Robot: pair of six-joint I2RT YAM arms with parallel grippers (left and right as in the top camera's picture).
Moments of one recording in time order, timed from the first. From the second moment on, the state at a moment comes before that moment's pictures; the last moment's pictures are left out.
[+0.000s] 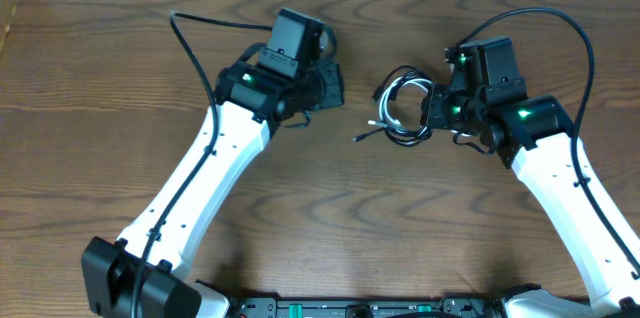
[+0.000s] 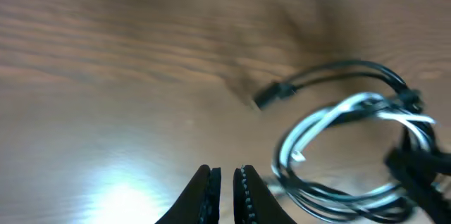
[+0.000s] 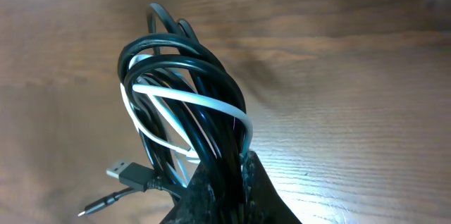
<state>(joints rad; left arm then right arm) -0.48 1.60 1.47 -0.82 0.19 -0.58 0.31 1.41 1.19 -0.75 -0.13 0.49</state>
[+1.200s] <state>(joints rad) -0.65 1.85 1.47 -0.59 0.25 -0.99 0.35 1.41 1.19 -0.76 -0.02 0.58</state>
